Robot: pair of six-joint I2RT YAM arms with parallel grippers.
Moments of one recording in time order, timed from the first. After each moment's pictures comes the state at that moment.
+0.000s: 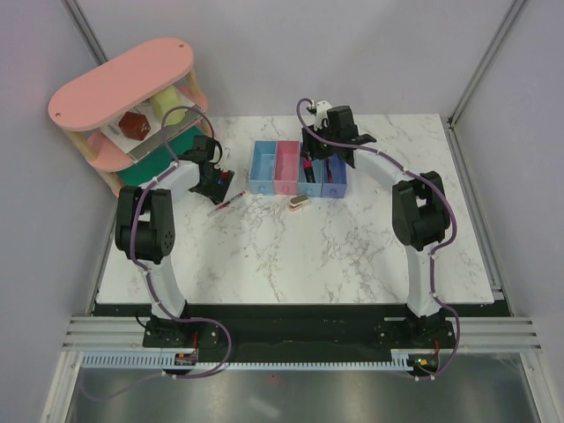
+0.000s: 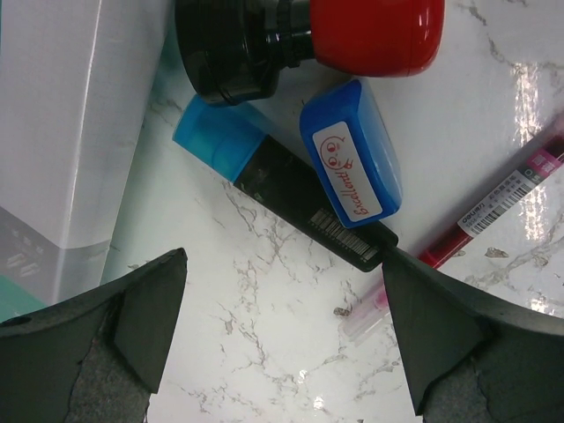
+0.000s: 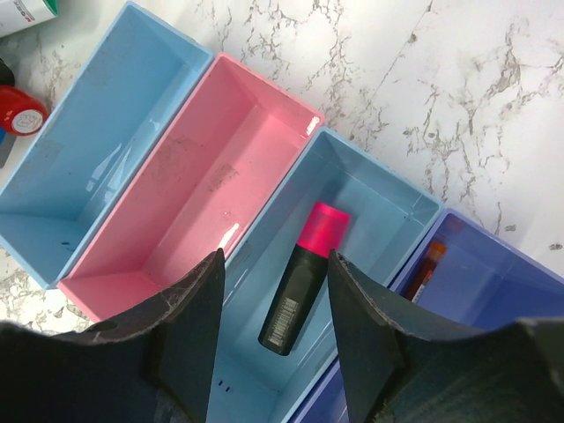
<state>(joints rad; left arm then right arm) -0.14 1.92 1.34 -0.53 -0.15 0.27 0.38 2.14 1.75 -0.21 -0.24 0.04</state>
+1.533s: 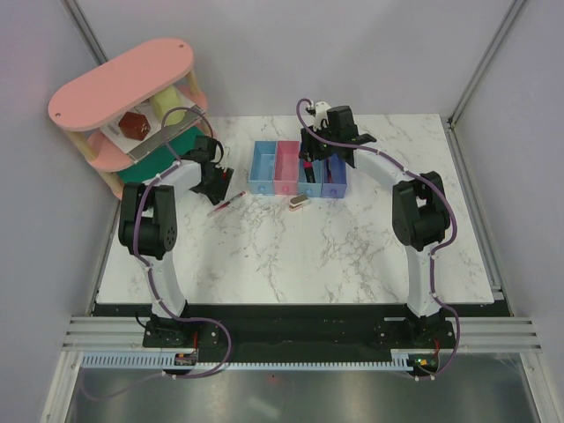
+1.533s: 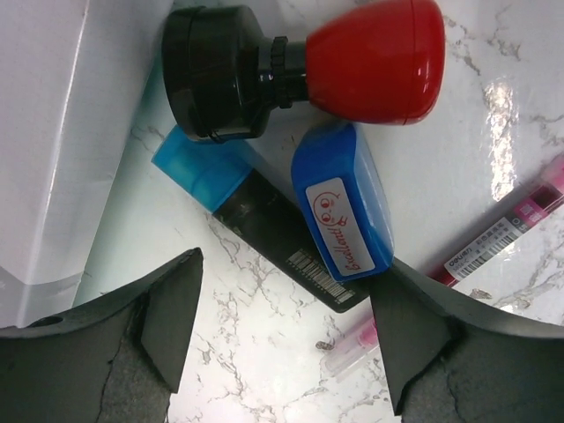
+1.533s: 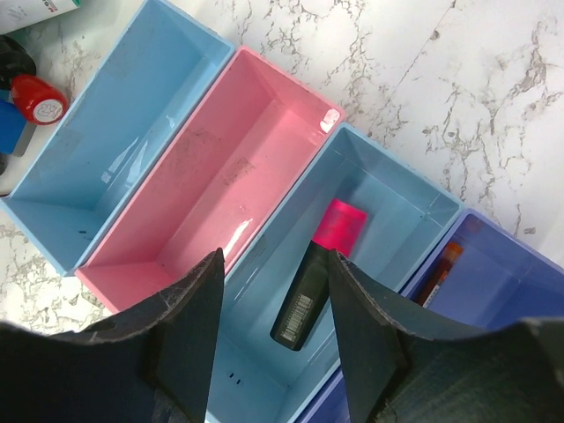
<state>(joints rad) -0.13 1.97 1.37 -0.49 -0.12 0.20 0.38 2.14 1.75 -0.23 -0.28 0.03</state>
